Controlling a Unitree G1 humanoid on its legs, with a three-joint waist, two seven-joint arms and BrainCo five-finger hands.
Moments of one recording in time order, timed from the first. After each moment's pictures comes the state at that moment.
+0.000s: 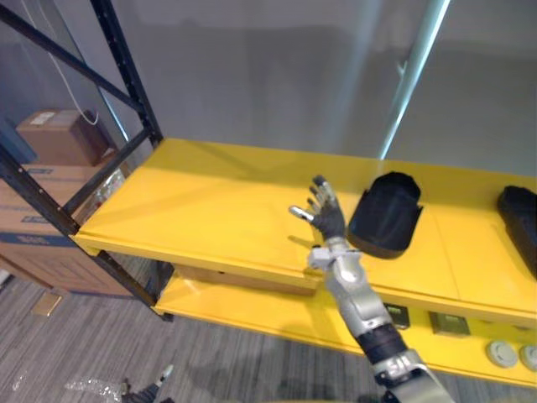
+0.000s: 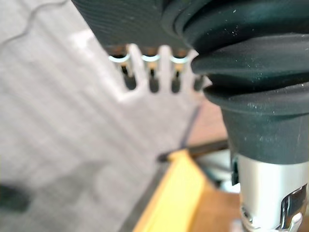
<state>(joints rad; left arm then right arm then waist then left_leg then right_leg) 0.30 0.03 0.29 0.81 -0.27 -0.13 0.31 -0.34 -0.05 0.27 0.38 0.32 -0.13 -0.29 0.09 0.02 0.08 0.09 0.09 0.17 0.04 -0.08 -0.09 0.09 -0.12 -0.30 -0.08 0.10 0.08</state>
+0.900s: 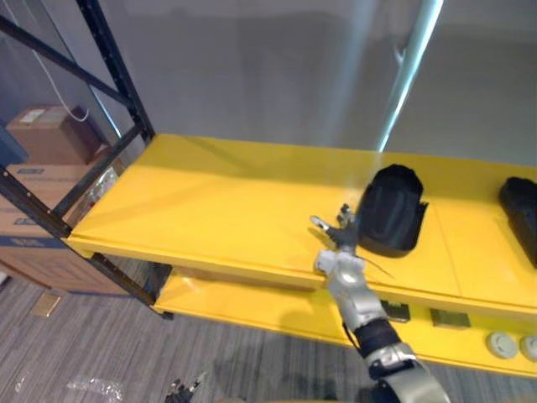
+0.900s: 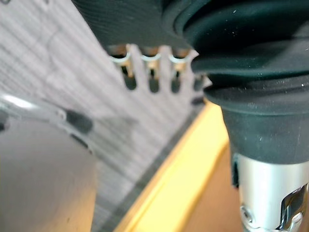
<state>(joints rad) 0.24 0.03 0.14 0.90 -0.41 -0.11 0.09 -0.39 -0.03 0.13 0.48 0.30 -0.06 -0.50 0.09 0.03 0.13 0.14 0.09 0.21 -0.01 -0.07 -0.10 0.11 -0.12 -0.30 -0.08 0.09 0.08</state>
